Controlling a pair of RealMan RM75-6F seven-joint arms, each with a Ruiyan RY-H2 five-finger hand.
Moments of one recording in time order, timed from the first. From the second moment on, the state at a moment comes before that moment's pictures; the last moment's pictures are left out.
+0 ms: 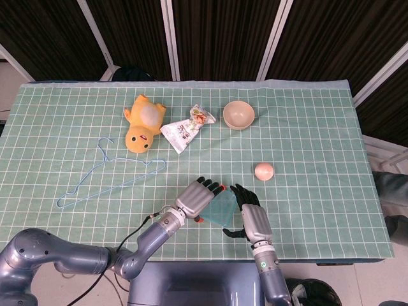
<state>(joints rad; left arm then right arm) -1.10 -1.78 -0.13 -1.51 0.83 0.89 0.70 0.33 -1.82 0.19 -1.84 -1.08 1.29 -0.49</state>
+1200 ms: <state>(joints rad) -1.12 -1.75 -0.13 -1.54 0.78 0.90 0.71 0.36 -1.83 0.21 -1.81 -1.03 1.34 -0.48</state>
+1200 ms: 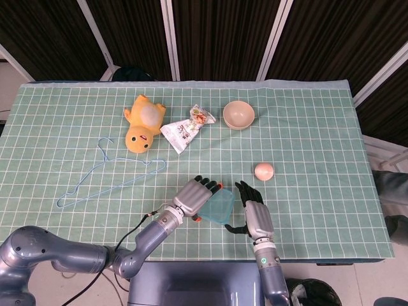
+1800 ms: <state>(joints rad) -1.12 -1.77 -0.12 -1.54 0.78 0.90 0.71 0.36 -1.83 0.21 -1.83 -0.98 1.34 -0.47</state>
